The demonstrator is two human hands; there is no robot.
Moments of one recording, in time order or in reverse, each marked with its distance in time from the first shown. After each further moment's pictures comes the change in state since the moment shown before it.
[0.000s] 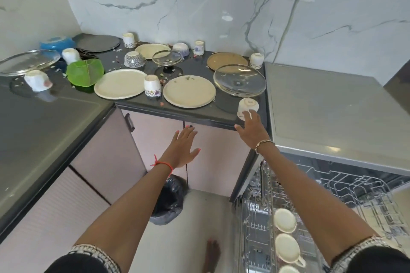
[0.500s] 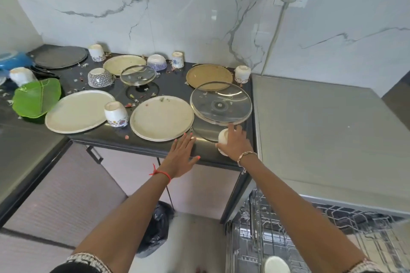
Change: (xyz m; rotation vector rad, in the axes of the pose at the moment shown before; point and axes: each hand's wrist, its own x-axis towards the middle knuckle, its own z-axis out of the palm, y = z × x) left_hand 0.157 0.012 0.023 0.009 -0.079 0.011; right_hand 0.115 0.037 -0.001 -0.045 -0.169 0.134
